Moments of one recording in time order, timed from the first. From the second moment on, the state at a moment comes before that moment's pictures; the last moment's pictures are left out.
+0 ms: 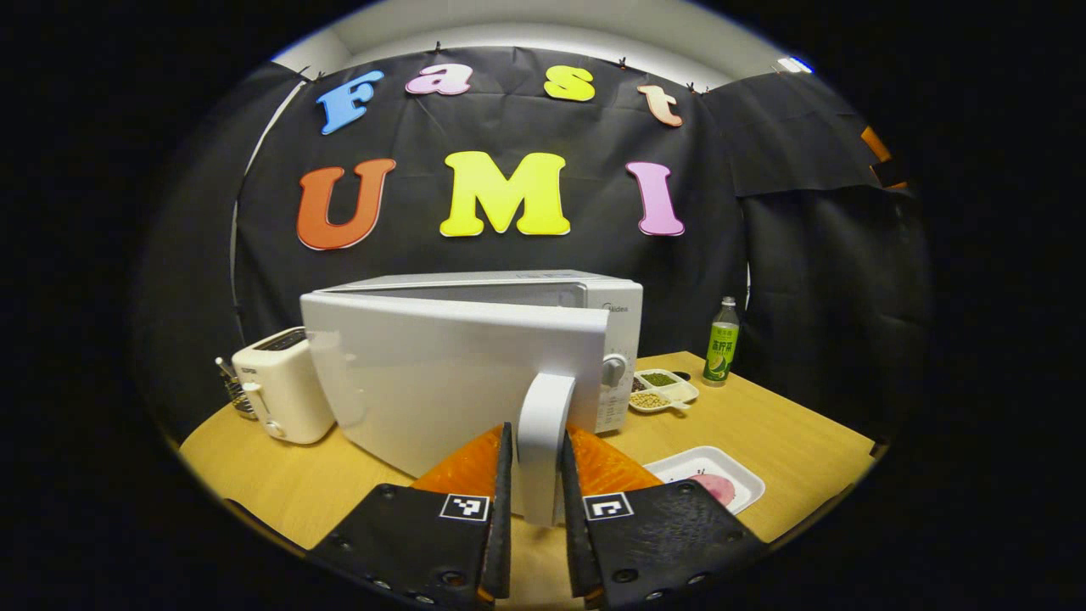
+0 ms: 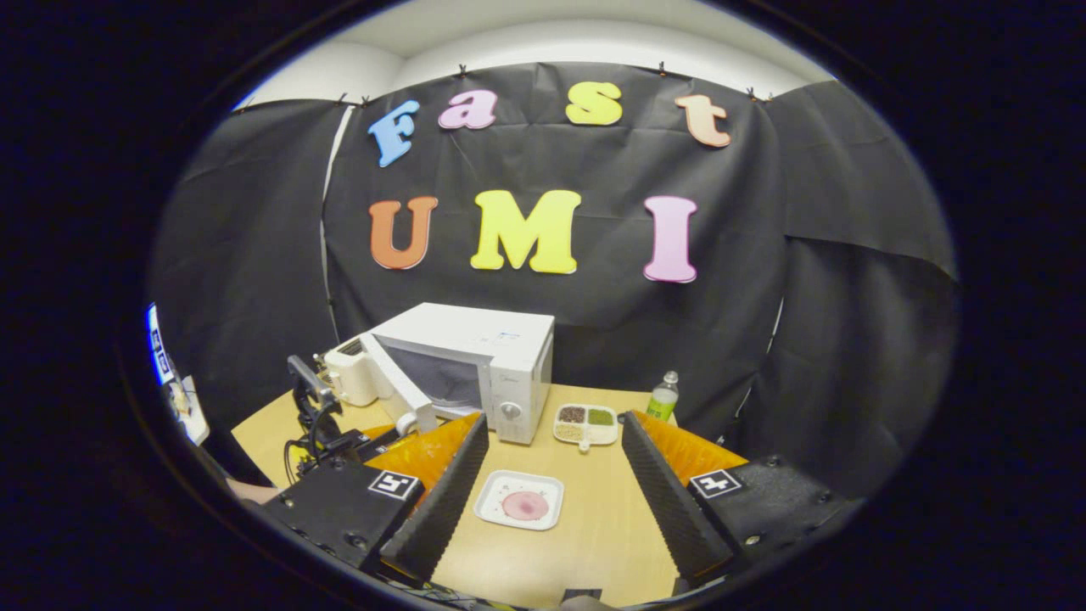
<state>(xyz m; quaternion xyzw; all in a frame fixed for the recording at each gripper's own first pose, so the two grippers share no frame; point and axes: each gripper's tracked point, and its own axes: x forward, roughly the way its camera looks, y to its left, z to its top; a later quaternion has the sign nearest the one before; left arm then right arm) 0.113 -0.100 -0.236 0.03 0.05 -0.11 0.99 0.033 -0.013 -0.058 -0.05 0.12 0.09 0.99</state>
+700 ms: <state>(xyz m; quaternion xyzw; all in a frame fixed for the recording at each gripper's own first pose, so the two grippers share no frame) 0.015 0.077 -0.244 0.03 0.10 -0.03 0.99 0.019 0.093 -0.081 -0.02 0.13 0.16 0.98</state>
